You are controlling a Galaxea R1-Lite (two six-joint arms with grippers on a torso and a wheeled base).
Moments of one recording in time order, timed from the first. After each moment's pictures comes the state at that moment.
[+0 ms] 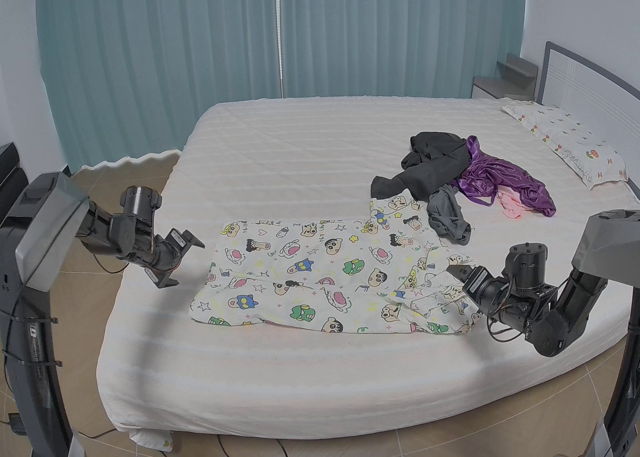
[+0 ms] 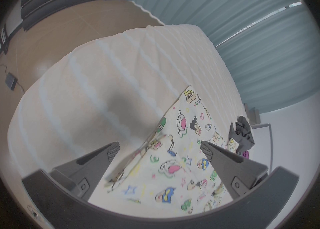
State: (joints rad) left arm 0.04 2.31 -1.39 -0.04 -0.25 -0.89; right arm 0.27 2.19 -0.57 -1.14 -0.07 0.90
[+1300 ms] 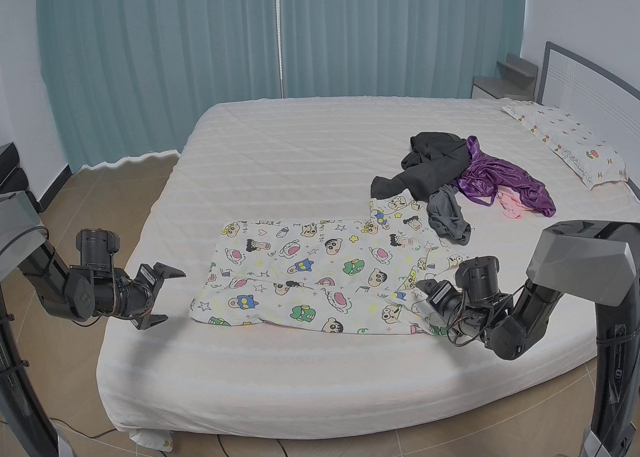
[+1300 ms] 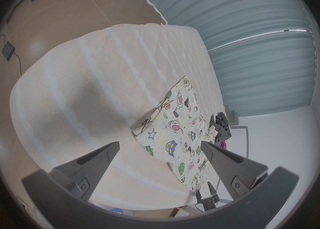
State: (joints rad) left arm 0.10 2.08 -0.73 -0.58 -0.41 -0.97; right arm 0.37 2.36 -0.77 -1.00 -0.18 1.04
